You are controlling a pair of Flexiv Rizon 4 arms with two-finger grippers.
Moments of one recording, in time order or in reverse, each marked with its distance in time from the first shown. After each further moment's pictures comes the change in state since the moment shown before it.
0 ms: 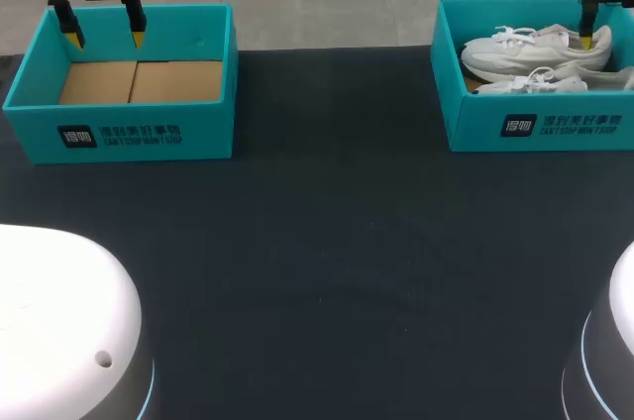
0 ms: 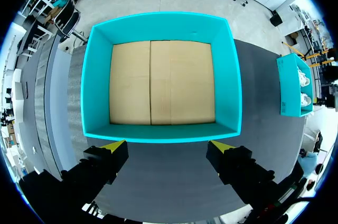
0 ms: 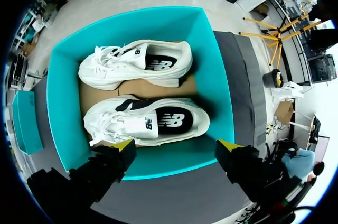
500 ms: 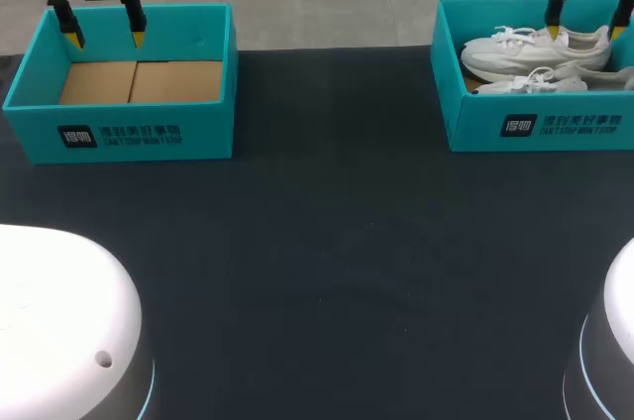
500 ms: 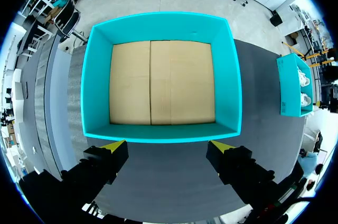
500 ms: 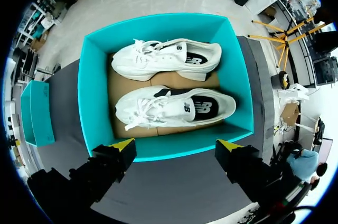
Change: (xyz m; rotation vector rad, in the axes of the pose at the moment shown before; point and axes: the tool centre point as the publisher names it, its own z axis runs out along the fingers) left arm 0.000 0.000 0.000 0.000 0.000 0.000; right arm 0.060 -0.027 -0.041 -0.013 0.051 -0.020
